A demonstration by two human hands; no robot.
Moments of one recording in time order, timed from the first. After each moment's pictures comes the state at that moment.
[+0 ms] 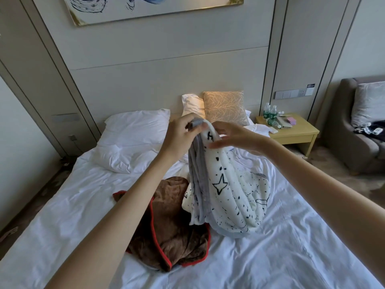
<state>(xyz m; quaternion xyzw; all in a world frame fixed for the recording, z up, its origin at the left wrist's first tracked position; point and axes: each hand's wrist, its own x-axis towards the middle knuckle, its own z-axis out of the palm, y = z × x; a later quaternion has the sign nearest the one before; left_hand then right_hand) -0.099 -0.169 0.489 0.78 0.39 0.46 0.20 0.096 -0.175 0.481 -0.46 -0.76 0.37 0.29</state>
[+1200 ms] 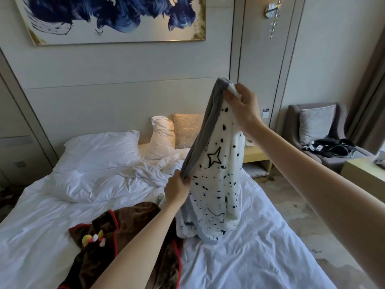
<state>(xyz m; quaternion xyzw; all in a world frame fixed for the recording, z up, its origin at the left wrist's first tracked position) -0.012 -0.121 0.354 0.71 0.59 0.33 0.19 0.169 -0.185 0.579 -0.50 -0.55 0.14 0.65</state>
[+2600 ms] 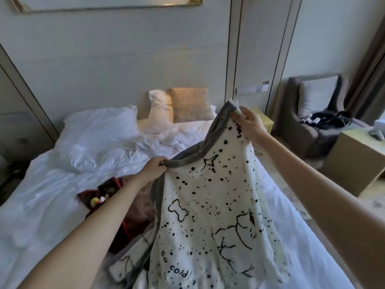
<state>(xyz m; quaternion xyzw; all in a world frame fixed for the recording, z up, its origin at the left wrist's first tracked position) -0.100 -0.164 0.346 0.78 0.52 0.17 0.32 0.201 -0.252 0.454 -0.58 -0.51 0.26 0.58</state>
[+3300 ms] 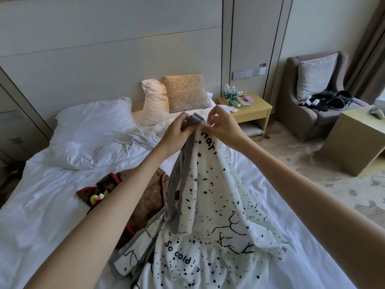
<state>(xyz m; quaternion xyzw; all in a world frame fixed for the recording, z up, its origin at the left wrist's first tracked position) -0.015 -0.195 0.427 0.79 0.36 0.34 0.36 0.158 -0.241 0.419 -0.57 -0.63 0.21 0.49</state>
